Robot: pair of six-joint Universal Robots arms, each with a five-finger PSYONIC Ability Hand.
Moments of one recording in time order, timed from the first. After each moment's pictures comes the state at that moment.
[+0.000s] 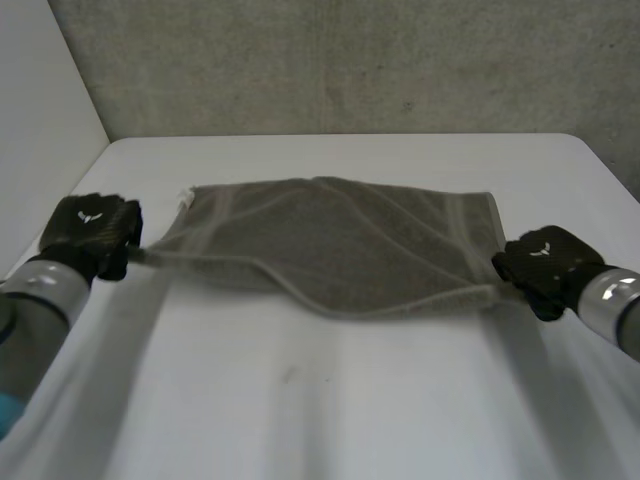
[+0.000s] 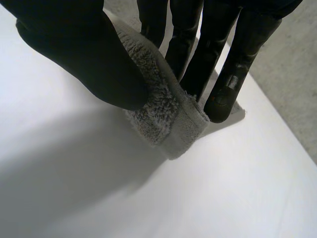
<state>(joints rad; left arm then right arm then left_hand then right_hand) 4.56 -1.68 -1.88 3.38 -1.48 3.50 1.67 -1.35 1.71 0.16 1.24 2.34 1.19 1.22 1.22 1.22 1.04 0.98 1.17 1.19 1.19 1.00</state>
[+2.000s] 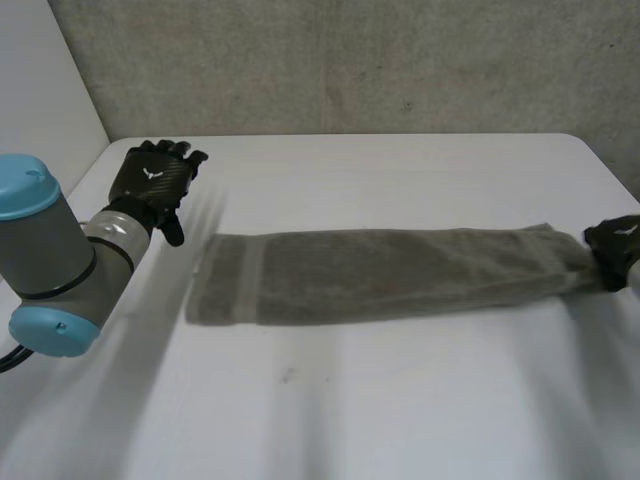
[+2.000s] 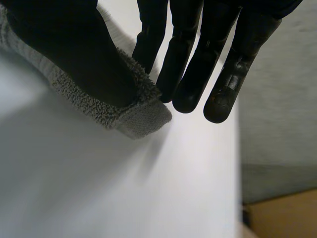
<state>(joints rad) 4.44 -2.03 -1.50 3.46 -1.44 3.55 1.49 -1.06 1.55 -0.12 1.46 2.46 0.18 0.17 0.17 0.17 0.03 0.95 1.18 1.18 1.19 0.97</state>
